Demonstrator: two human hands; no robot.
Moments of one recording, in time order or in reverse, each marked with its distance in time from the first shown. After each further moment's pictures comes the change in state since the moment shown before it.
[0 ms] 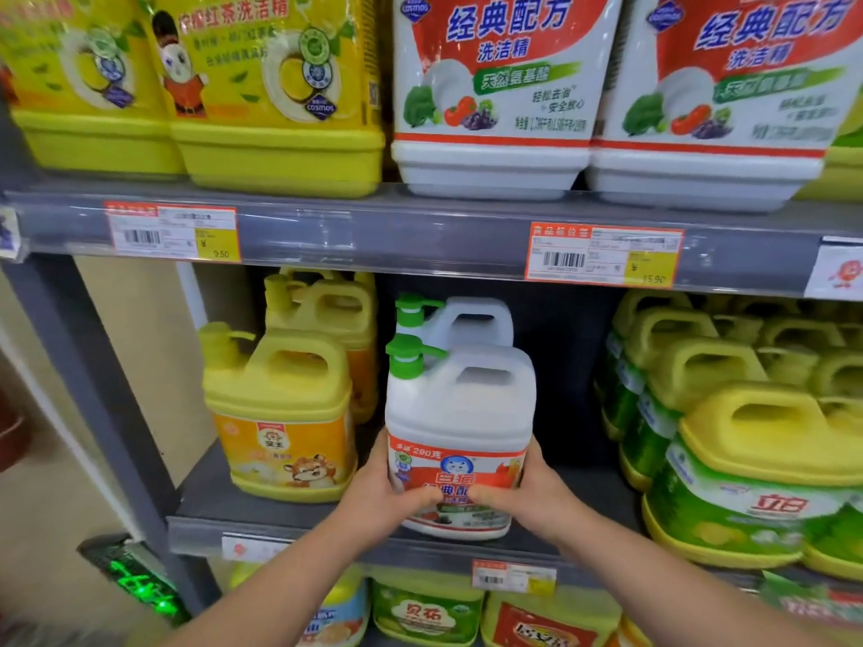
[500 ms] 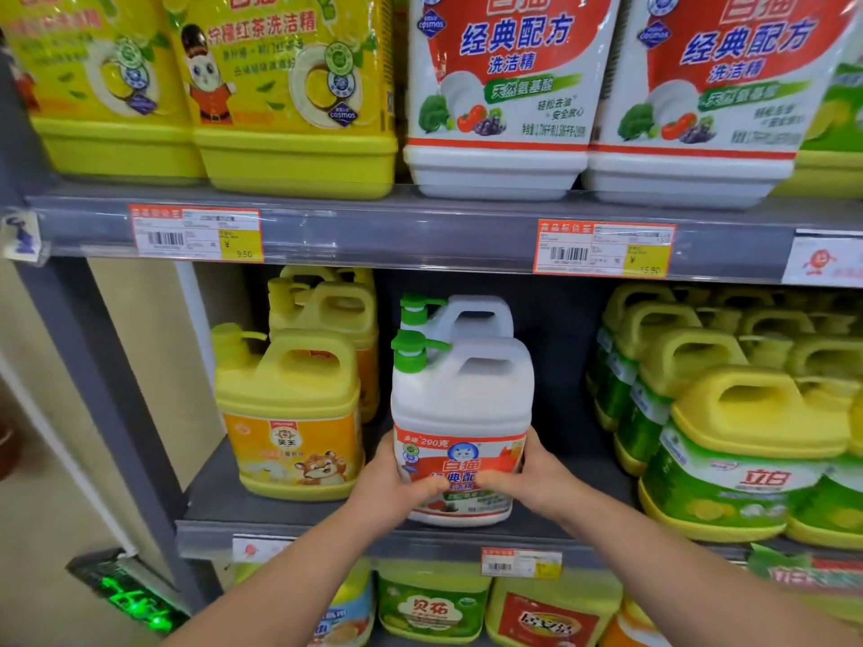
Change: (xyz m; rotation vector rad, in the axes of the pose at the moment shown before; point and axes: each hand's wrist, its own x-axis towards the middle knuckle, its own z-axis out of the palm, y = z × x) left_hand 0.002 0.000 -0.002 0.082 -0.013 -0.043; right_hand 0.008 0.005 -0.003 -0.094 -0.012 0.053
